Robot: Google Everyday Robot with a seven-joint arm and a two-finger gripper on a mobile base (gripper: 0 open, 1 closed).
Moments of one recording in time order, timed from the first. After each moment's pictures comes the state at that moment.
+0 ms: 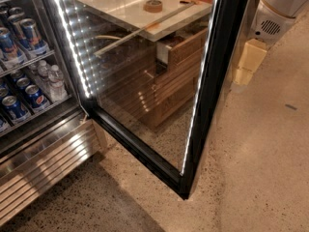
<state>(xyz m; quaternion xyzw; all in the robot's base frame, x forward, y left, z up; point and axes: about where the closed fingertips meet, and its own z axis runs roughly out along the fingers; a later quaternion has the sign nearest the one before) 0.564 -0.195 0.937 -0.58 0.79 0.07 0.17</state>
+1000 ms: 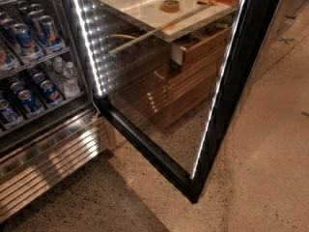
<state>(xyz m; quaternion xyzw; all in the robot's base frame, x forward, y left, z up) 0.564 -0.195 0.937 -0.58 0.79 0.07 0.17</state>
